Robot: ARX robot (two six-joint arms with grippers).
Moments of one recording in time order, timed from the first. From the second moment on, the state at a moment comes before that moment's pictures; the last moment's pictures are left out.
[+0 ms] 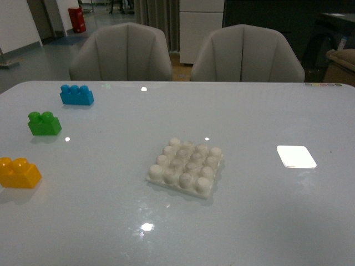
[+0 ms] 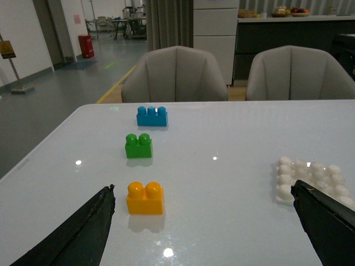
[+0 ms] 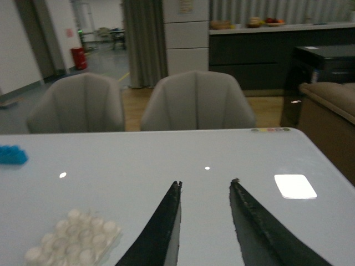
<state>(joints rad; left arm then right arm) 0.00 0.01 0.01 0.00 0.00 0.00 0.08 0.82 0.28 0.56 0.08 0.05</state>
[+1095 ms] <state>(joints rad) 0.00 0.01 0.01 0.00 0.00 0.00 -0.01 0.32 0.01 0.33 0.00 0.01</state>
